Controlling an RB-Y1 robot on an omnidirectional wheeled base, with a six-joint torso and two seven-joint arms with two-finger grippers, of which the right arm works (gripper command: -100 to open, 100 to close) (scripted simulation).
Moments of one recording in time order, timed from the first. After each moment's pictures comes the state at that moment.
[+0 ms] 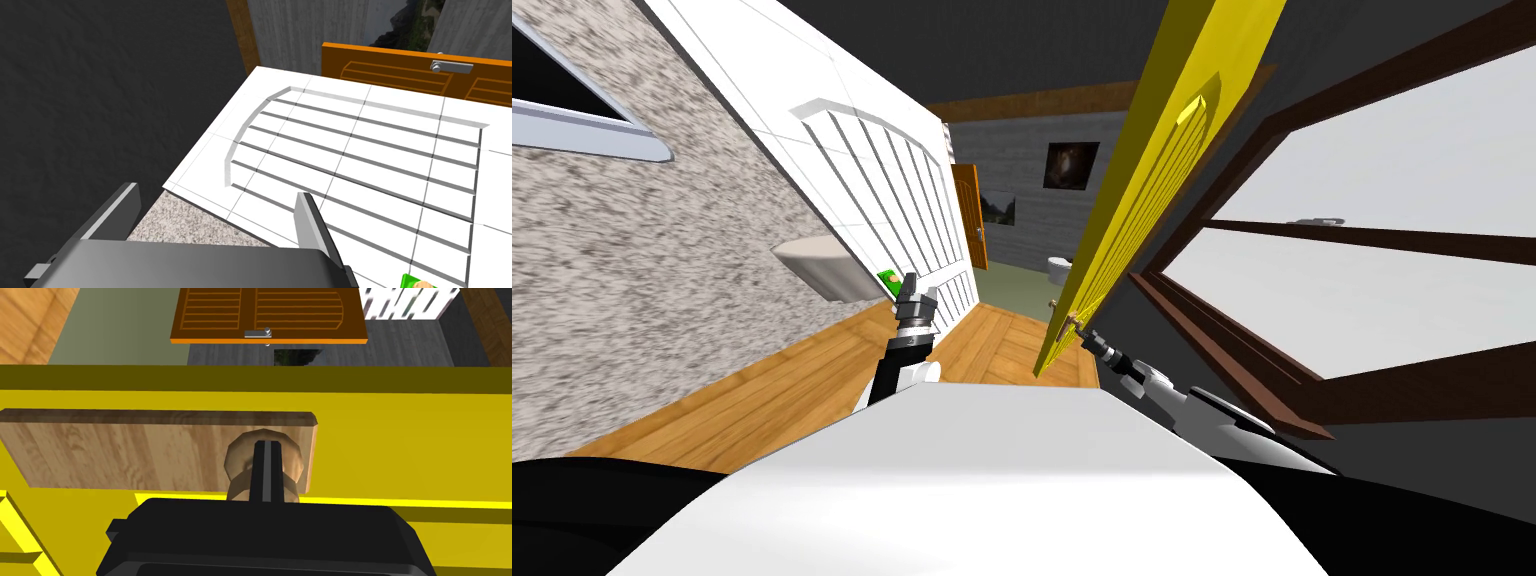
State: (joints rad) arm -0.27 -0.78 0.74 -0.55 -0.11 -1.34 -0.73
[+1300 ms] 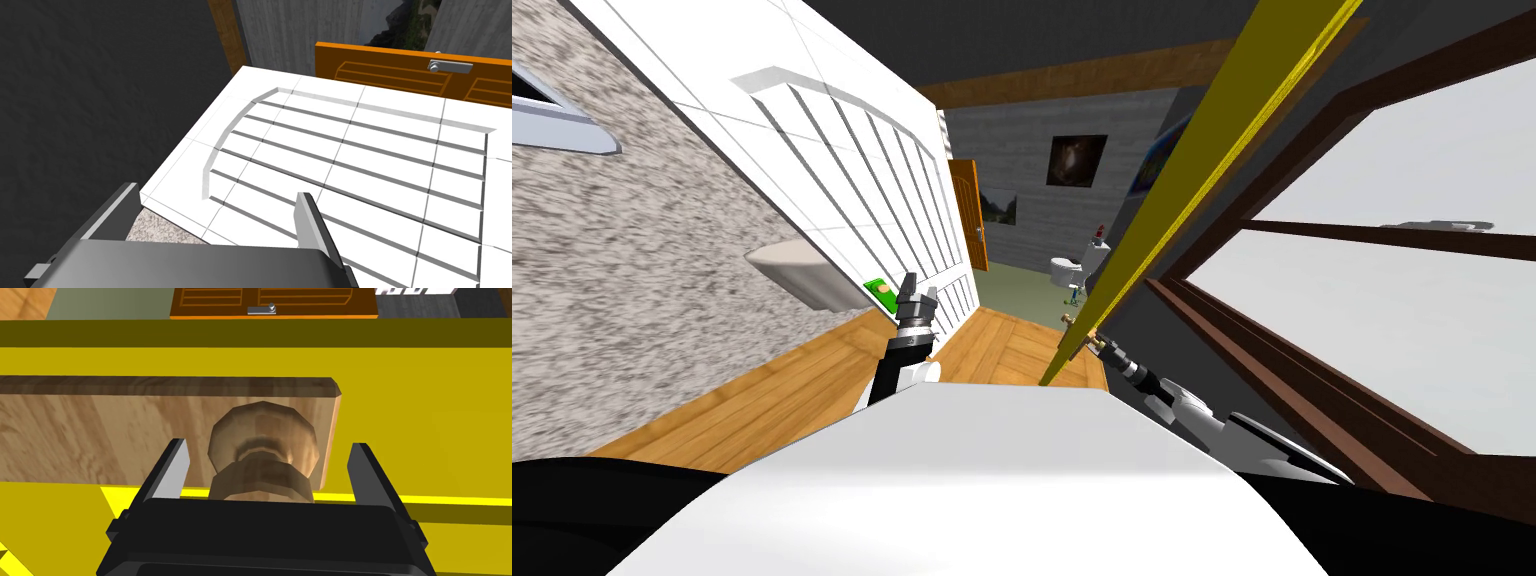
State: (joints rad) arm -0.12 -0.86 0.62 -0.57 -0.09 -1.42 -0.74
